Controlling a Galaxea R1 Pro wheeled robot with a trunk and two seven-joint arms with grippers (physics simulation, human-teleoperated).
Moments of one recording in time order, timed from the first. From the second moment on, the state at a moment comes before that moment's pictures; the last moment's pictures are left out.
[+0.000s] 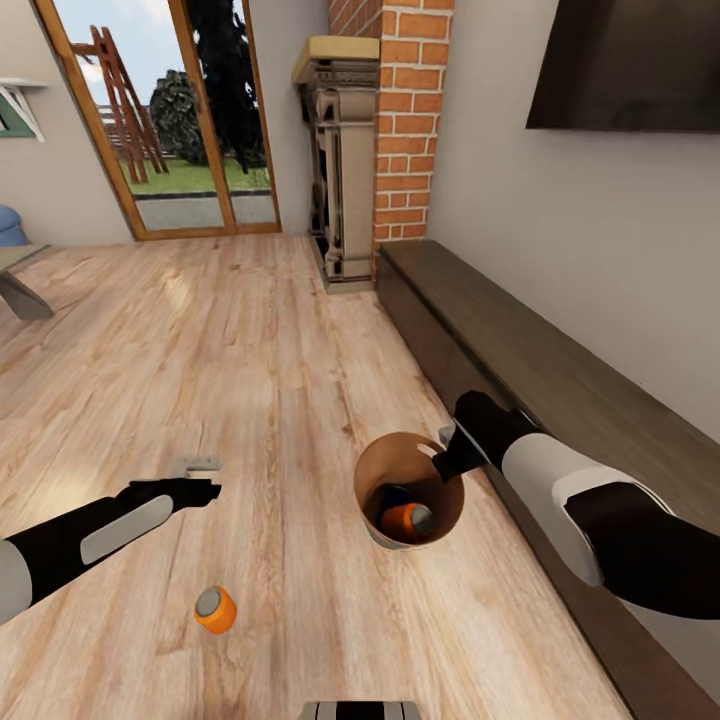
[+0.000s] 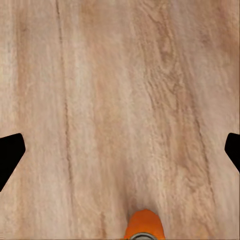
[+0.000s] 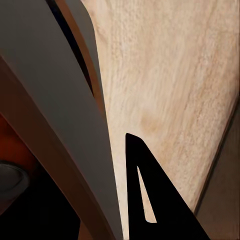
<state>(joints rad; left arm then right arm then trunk) -0.97 0.60 -1.20 -1.01 1.36 0.34 0.54 -1.29 0.04 0.31 -0.20 0.29 1.04 0.49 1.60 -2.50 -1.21</state>
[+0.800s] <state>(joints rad) -0.97 0.46 -1.20 -0.66 1.45 0.43 0.42 -1.29 0.04 0.29 -0.21 0.28 1.04 0.48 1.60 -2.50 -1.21</state>
